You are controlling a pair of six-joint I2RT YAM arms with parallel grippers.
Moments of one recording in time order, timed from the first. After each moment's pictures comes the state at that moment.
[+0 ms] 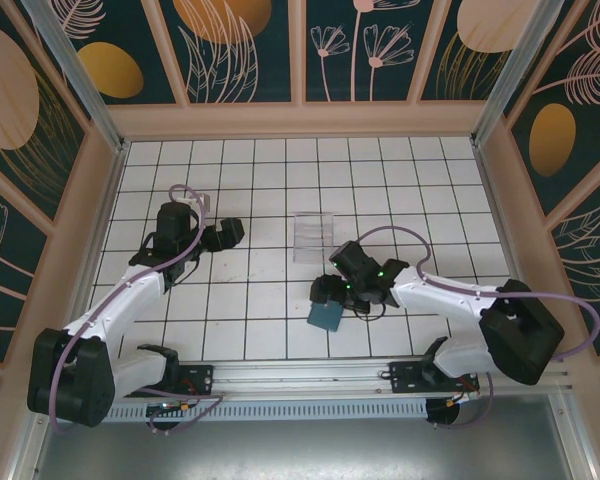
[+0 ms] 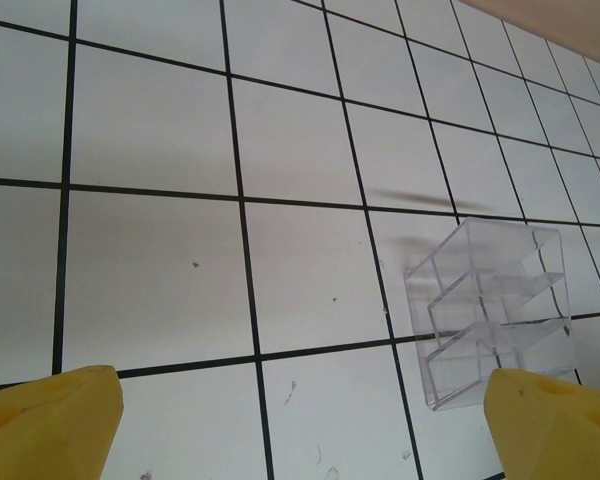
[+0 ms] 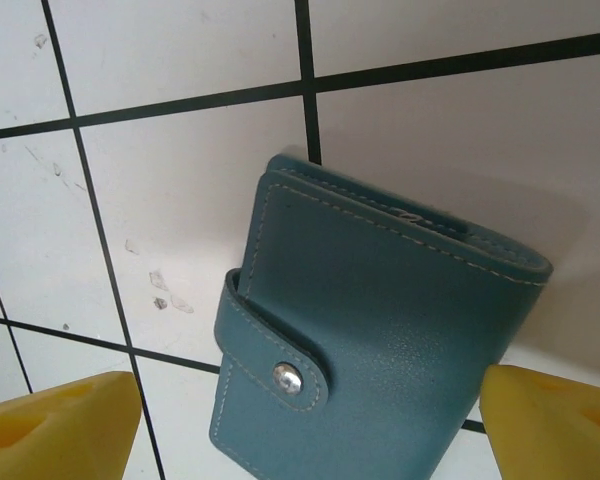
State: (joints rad) left arm -0.24 1.17 0.65 -0.12 0.25 -0.44; right arm 0.86 1.34 0.67 -0.45 -0.16 0.96
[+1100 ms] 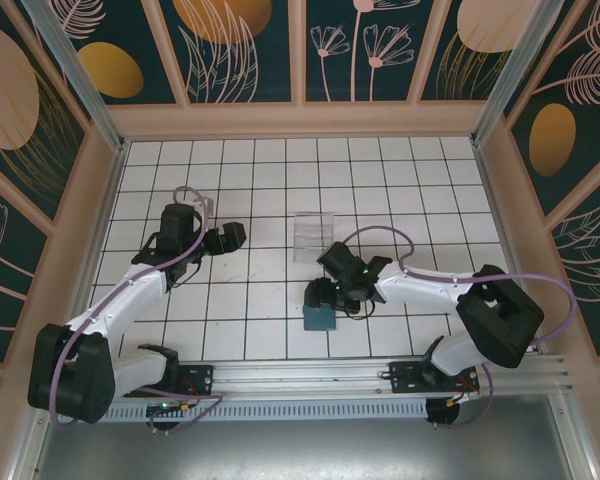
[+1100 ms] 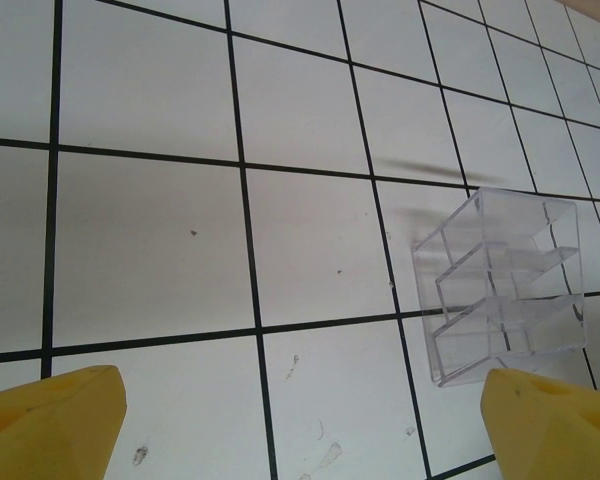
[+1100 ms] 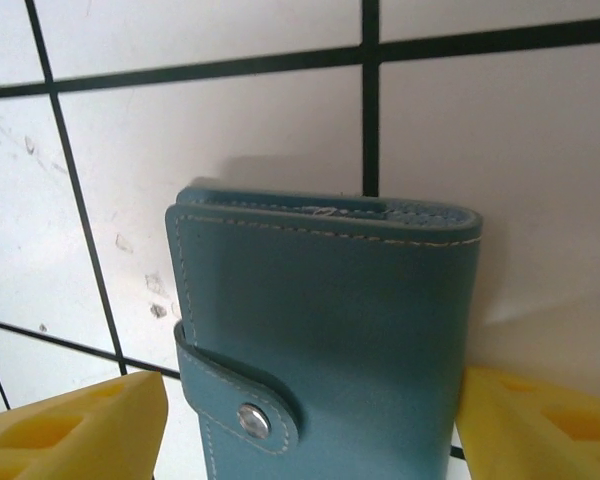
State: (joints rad) left arm -0.26 1.19 0.65 -0.15 0.26 -0.45; right arm 0.90 1.46 0.73 -0.44 -0.19 0.94
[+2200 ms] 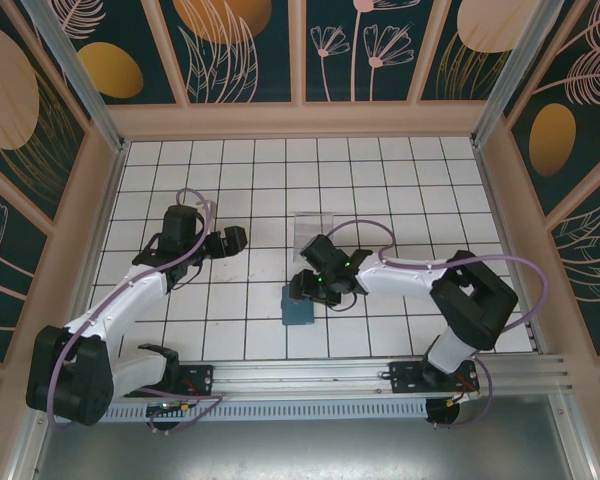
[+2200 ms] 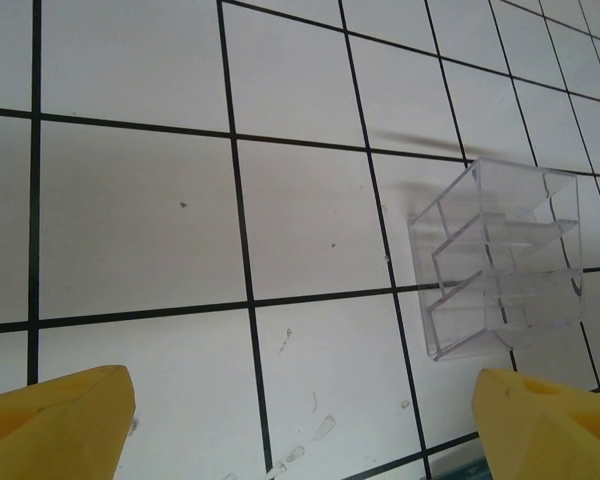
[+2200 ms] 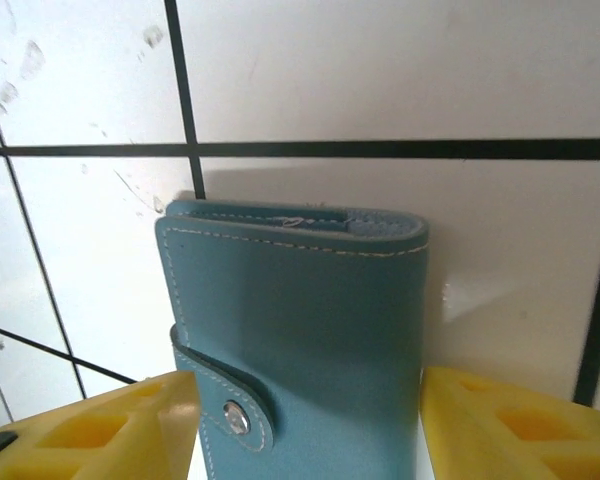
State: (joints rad) left arm -0.28 1.17 0.66 -0.20 0.25 -0.45; right arm 0.91 1.59 0.84 -0.35 -0.21 0.99
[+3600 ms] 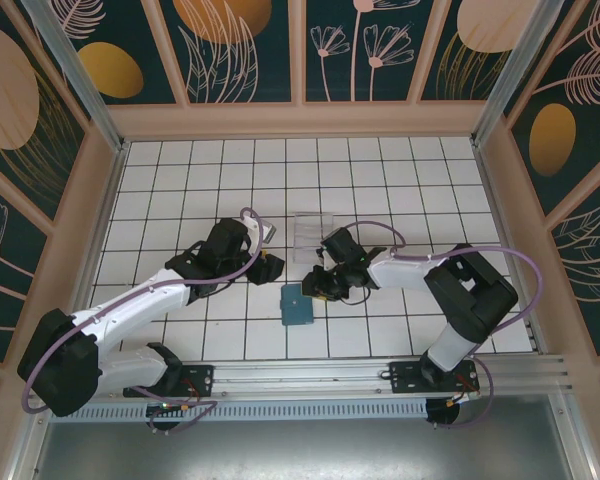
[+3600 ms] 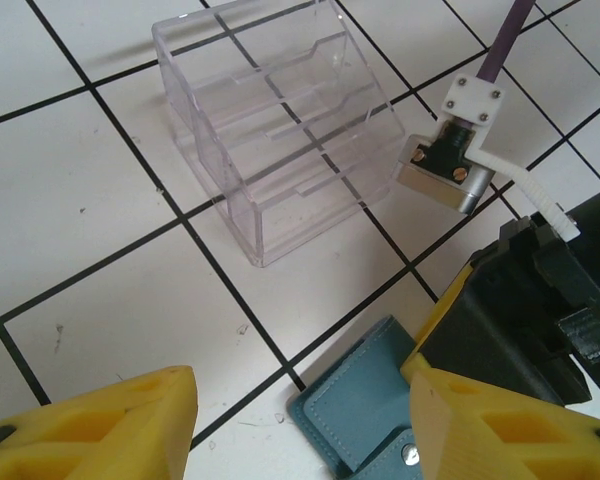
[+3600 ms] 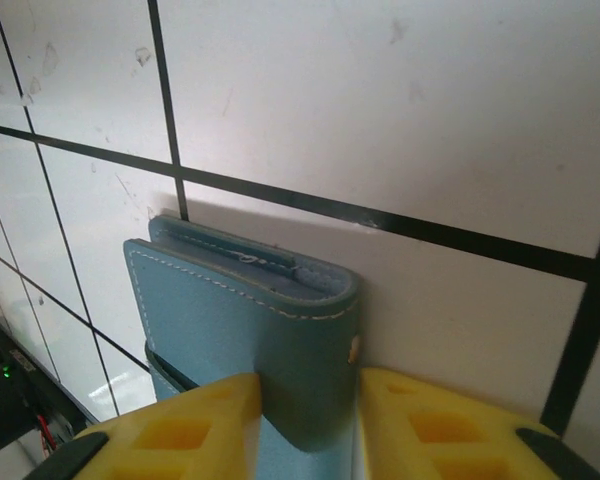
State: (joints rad) left arm -0.68 1.21 0.70 -0.22 0.18 -0.23; right arm 0.76 1.64 0.75 -0.17 -0.47 0.82
